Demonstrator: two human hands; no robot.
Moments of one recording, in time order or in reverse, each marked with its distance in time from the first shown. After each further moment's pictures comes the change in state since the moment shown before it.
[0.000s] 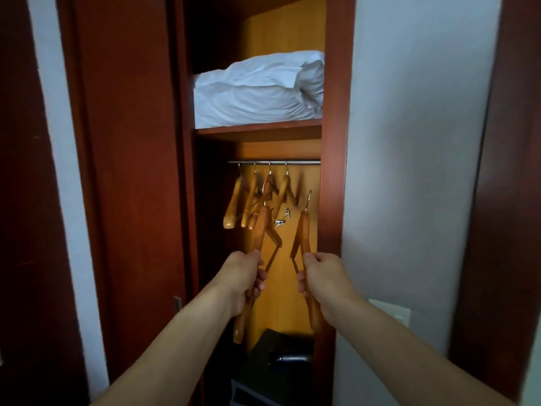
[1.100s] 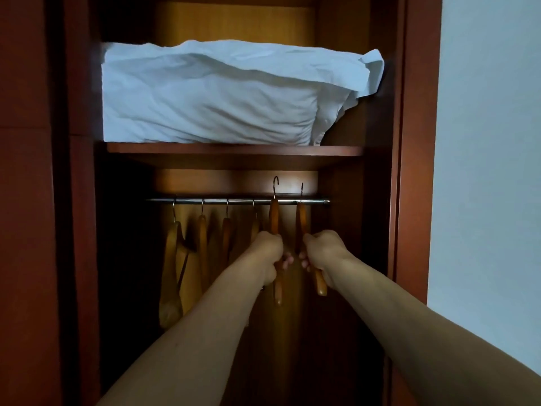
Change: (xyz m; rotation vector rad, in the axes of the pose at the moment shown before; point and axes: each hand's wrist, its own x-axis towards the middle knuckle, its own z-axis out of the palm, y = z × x) left_hand 0.331 0.135 0.072 -0.012 -0.519 0.082; right_hand 0.304 -0.095 0.092 -0.221 0.572 0.027
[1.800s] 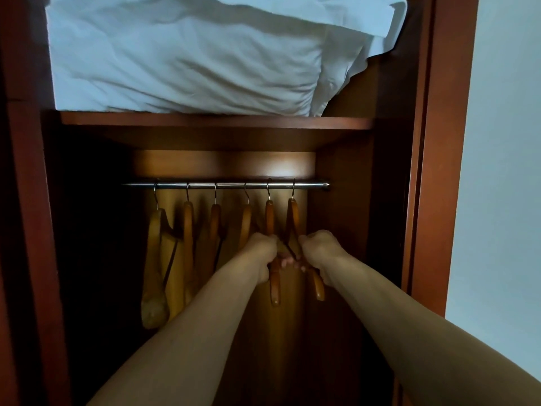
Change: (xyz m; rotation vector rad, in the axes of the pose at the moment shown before) left_hand 0.041 -0.030 0.002 -0.056 -0.059 -0.076; right_hand 0.054 0.043 0.018 -0.052 -0.065 0.033
